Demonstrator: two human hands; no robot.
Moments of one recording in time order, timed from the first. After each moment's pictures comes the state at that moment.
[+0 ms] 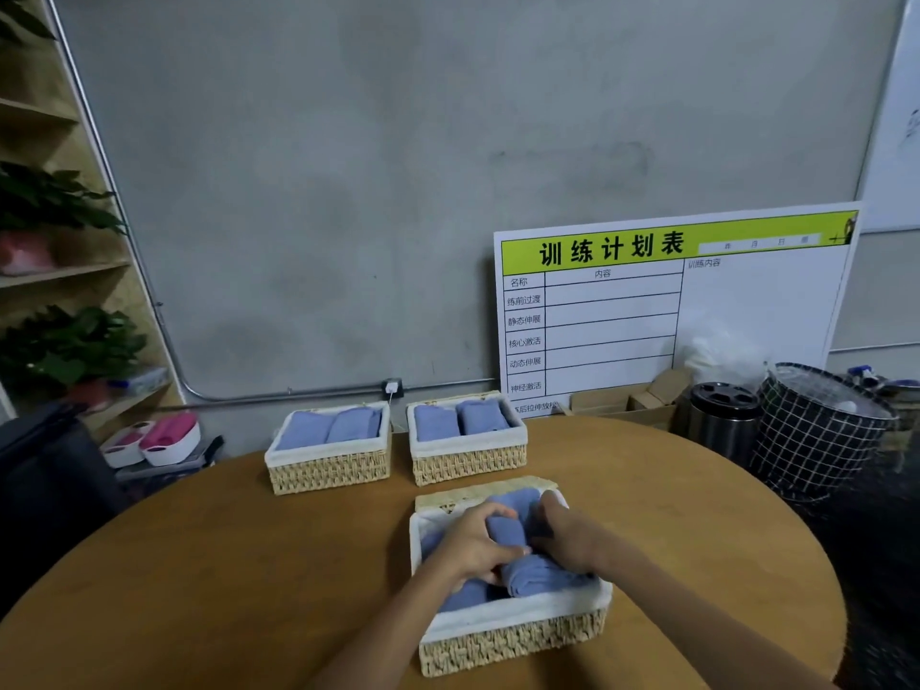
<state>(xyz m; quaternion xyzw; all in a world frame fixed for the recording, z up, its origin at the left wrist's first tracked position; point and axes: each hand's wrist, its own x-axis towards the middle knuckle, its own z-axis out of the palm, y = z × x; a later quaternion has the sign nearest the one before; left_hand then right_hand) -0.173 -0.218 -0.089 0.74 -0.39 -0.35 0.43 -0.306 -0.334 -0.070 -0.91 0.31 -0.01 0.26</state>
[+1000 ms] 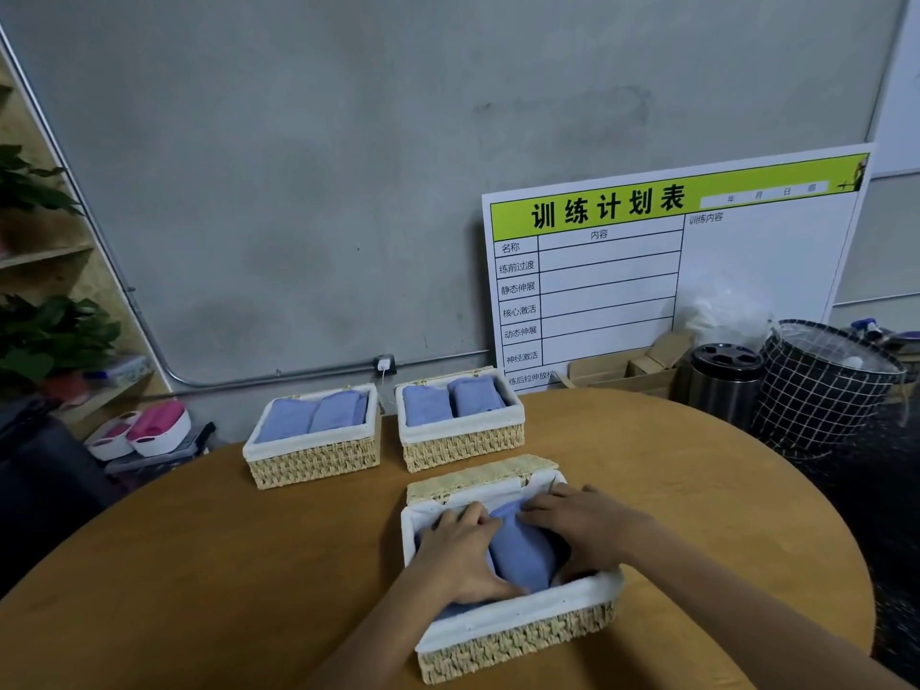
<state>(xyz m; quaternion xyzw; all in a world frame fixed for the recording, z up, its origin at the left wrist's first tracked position) -0.151 -0.220 -0.098 0.81 -0.58 -0.13 -0.02 -0.303 -0.374 -0.083 -0.99 0.10 0.10 -0.03</state>
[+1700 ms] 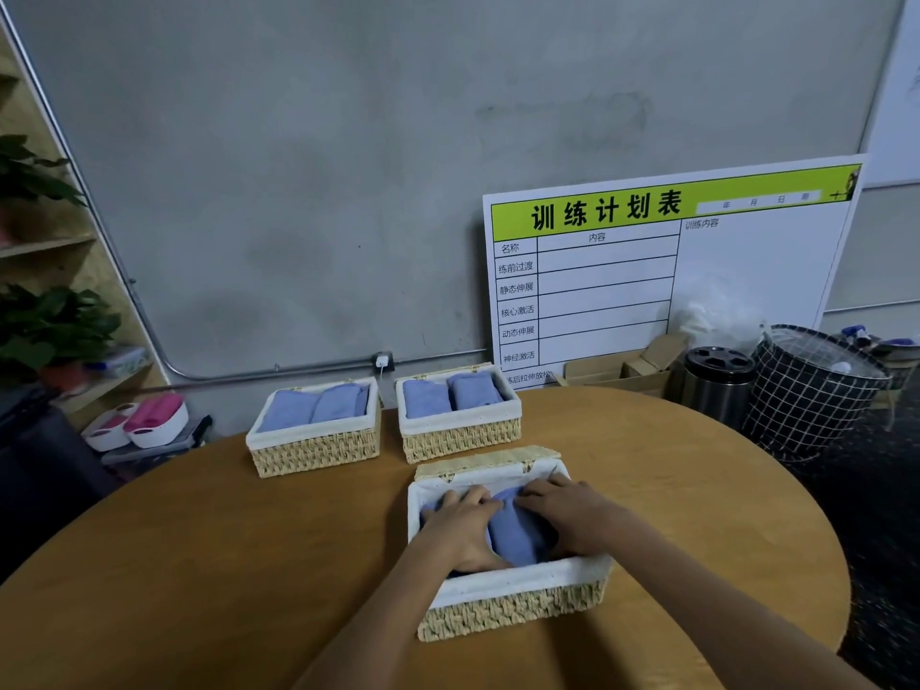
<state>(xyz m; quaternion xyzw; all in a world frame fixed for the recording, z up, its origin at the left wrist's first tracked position) -0.145 -0.234 -0.100 0.80 -0.57 -0.15 -0.02 -0.293 -0.366 -0.089 -0.98 0.17 0.11 -0.01</state>
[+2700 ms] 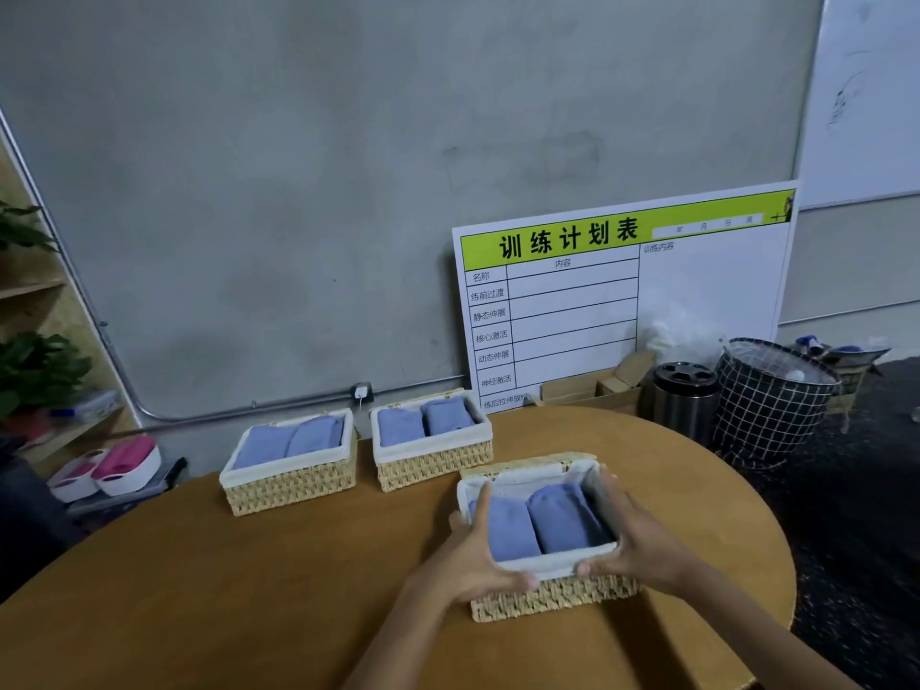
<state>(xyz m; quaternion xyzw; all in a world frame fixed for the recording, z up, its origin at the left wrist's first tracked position) -0.205 -0.227 -0.083 0.80 -0.51 -0.26 0.18 -0.418 -0.393 -0.106 -0.90 0.25 -0.17 0.32</state>
